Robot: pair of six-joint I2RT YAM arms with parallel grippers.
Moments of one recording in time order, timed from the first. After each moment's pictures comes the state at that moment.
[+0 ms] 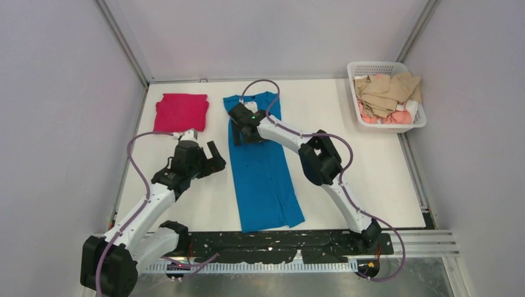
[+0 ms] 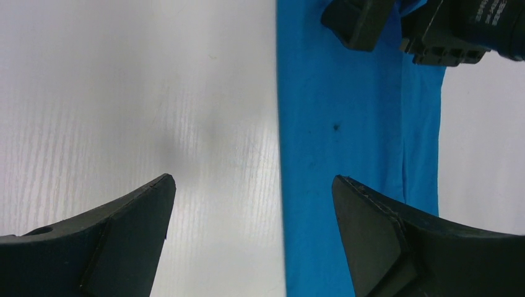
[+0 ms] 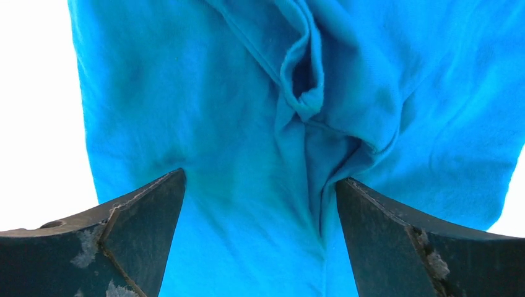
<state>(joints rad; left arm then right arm) -0.33 0.95 0.58 -0.35 -0.06 -0.61 0.80 2.39 2.03 -0.72 0.31 0.56</state>
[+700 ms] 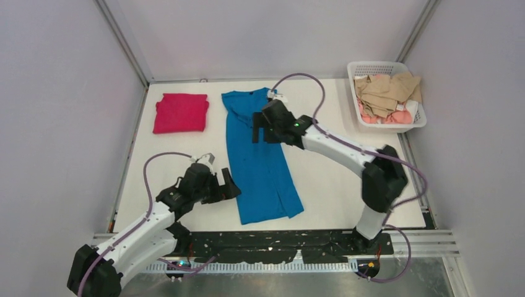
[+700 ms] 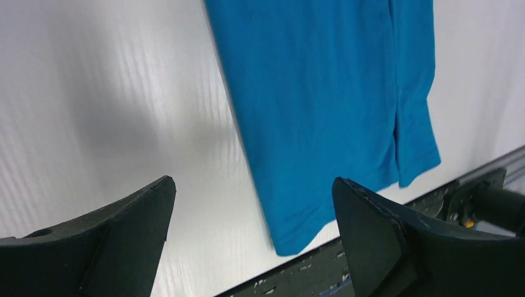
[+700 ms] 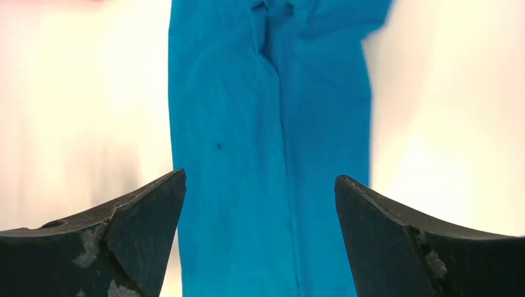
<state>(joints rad) -0.51 0.83 0.41 -0.38 0.10 -0.71 0.76 1.91 1.57 -0.52 0.21 0.59</state>
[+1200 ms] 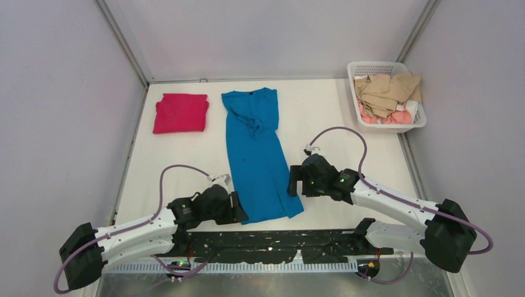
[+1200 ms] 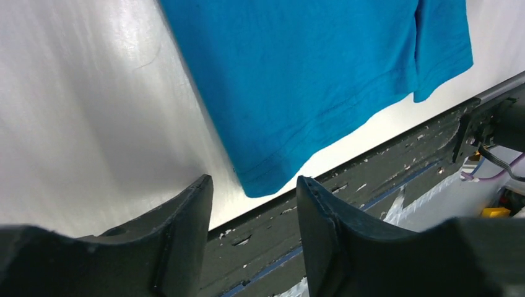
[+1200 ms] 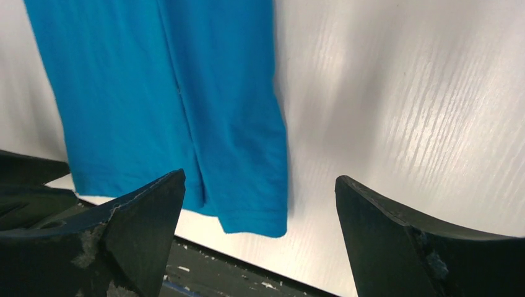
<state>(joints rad) -0.96 0.77 0.27 -0.36 0.01 -1.01 0.80 1.13 0.64 -0.46 0.11 0.72</state>
